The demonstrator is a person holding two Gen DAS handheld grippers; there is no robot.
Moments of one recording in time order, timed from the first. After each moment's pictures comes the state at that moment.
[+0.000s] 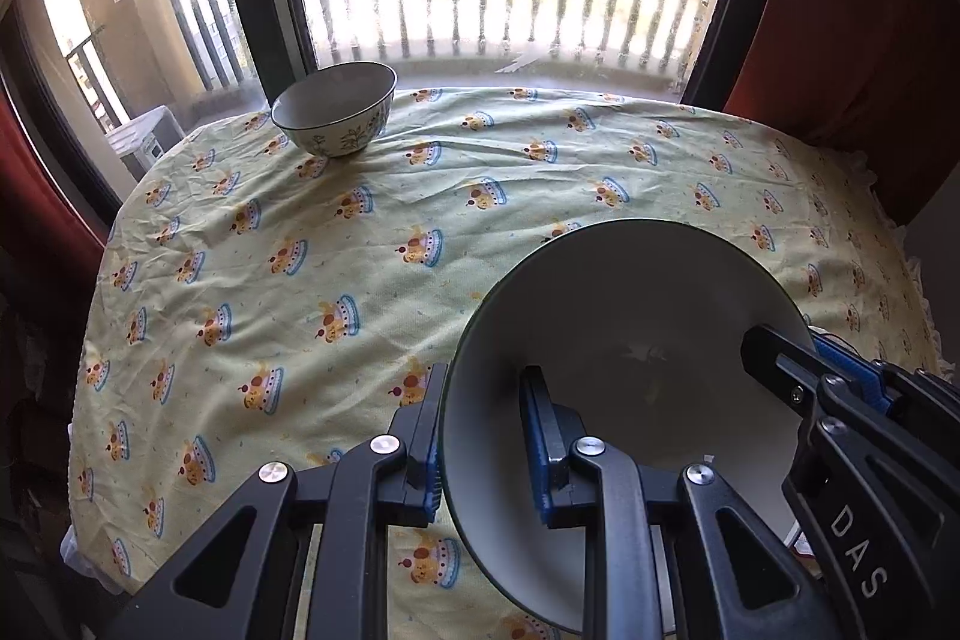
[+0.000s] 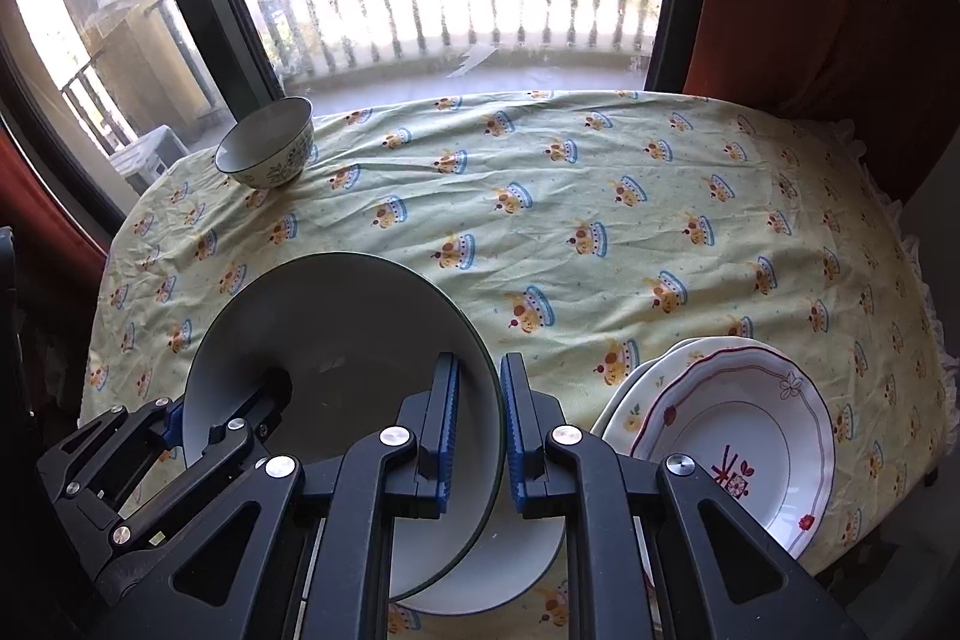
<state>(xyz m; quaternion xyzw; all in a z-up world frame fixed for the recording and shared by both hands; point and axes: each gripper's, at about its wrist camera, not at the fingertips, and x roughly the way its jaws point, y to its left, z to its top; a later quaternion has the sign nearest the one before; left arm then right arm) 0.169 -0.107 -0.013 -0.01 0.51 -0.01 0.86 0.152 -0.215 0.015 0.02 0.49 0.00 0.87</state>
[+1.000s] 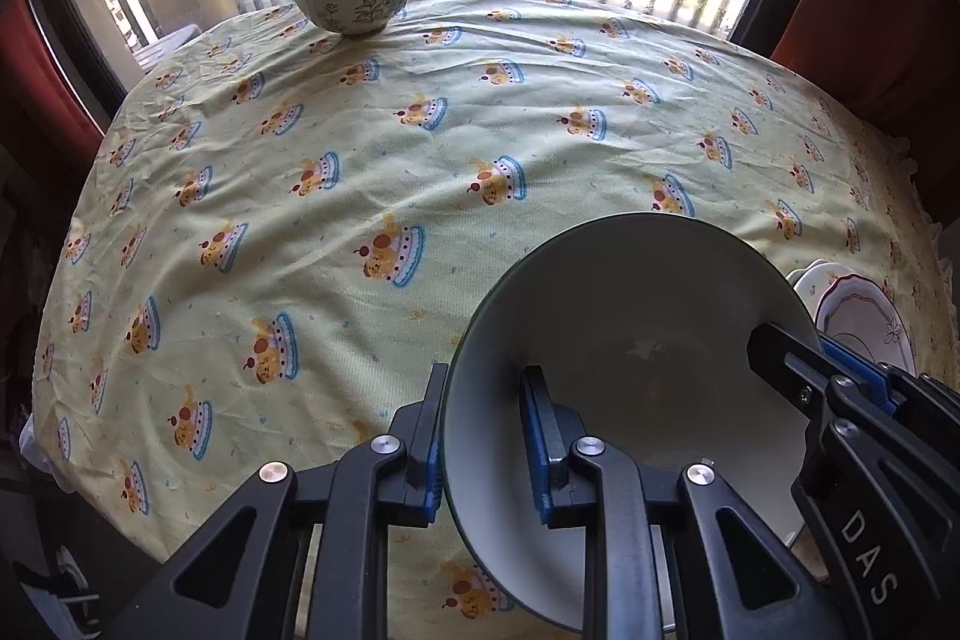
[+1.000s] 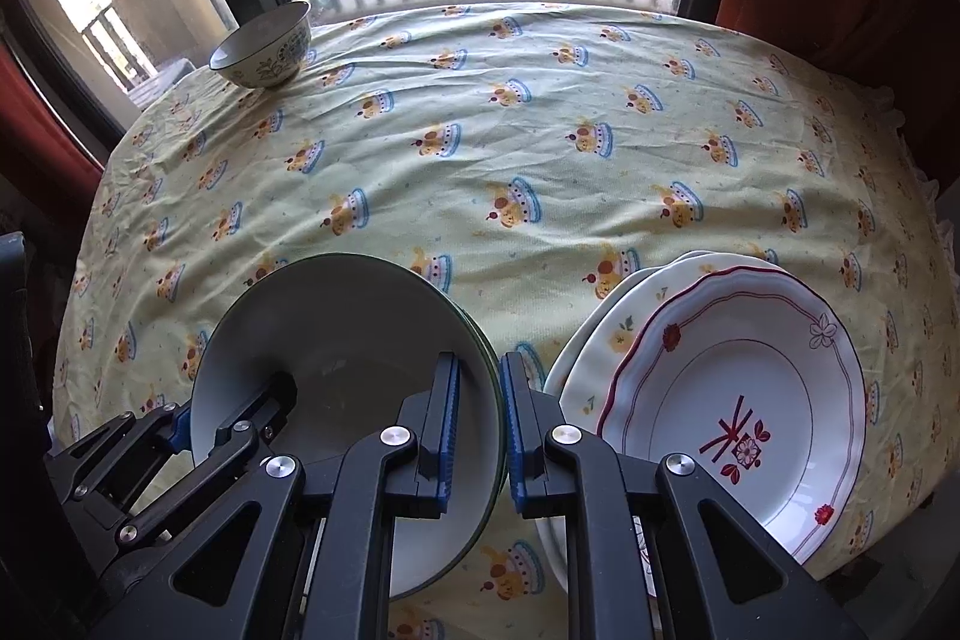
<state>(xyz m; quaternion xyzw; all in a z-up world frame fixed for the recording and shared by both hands) 0.144 -0.128 -0.069 -0.05 0.56 0.04 0.82 0.140 -0.238 -0.041 0.00 0.55 0.04 0.84</state>
